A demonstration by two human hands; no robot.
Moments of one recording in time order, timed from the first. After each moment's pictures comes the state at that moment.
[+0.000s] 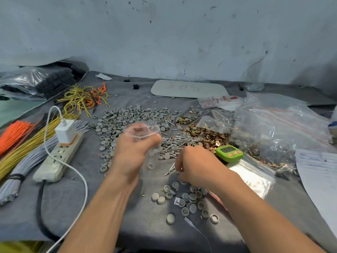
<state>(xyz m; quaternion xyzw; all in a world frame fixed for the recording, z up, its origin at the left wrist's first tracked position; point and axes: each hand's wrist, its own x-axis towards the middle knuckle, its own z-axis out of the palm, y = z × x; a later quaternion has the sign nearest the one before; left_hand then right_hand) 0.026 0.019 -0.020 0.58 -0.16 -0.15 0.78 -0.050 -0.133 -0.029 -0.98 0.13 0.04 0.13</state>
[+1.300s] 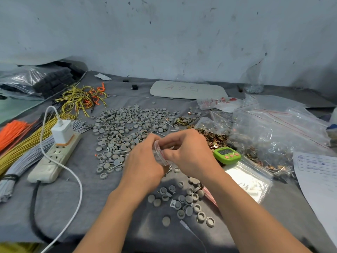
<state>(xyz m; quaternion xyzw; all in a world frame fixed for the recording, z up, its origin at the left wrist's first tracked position) 0.022 0.003 -0.054 0.89 -0.26 0.05 0.36 -0.045 -0.125 -0.012 -0.86 0.13 -0.15 0.46</state>
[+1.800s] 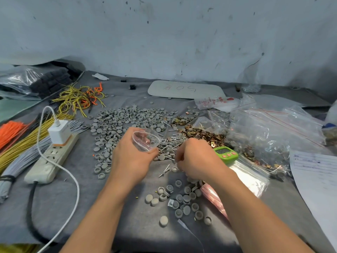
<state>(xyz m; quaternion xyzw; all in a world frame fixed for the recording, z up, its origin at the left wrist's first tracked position) 0.031 0.015 -0.042 0.85 -0.18 0.07 0.50 -0.045 -0.147 -0.022 -0.96 0.21 -0.01 0.20</state>
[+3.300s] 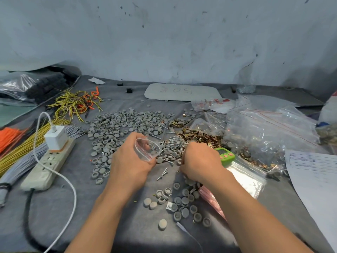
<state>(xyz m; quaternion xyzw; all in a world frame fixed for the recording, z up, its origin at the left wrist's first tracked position) 0.025 0.016 -0.042 0.87 -0.22 0.07 0.44 -0.043 -0.153 -0.032 -0.96 0.26 -0.03 0.08</state>
